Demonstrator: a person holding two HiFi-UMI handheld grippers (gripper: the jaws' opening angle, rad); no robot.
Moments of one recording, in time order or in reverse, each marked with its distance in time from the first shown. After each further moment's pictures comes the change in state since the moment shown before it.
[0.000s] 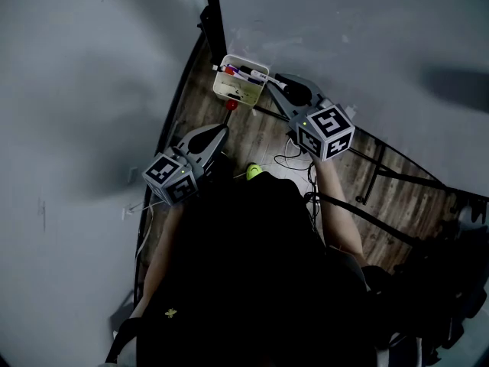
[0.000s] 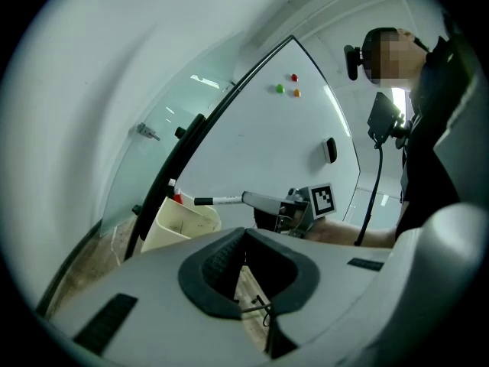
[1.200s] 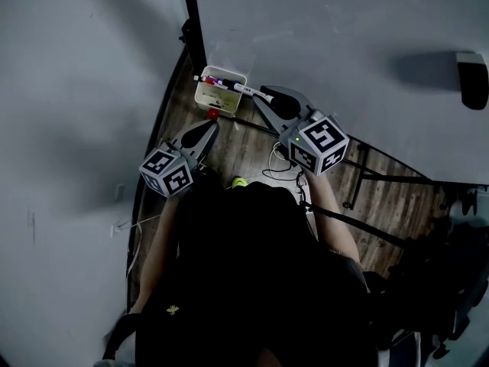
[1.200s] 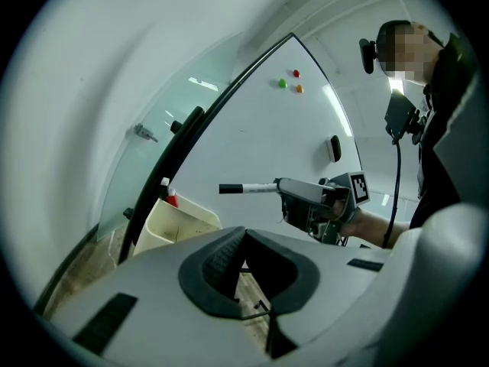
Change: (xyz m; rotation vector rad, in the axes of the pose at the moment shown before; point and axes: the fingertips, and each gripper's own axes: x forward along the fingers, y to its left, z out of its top) left arm 0.030 0.017 -0.003 0.017 -0.035 -0.001; right arm -0.036 0.024 0.034 -0.027 -0.050 0.024
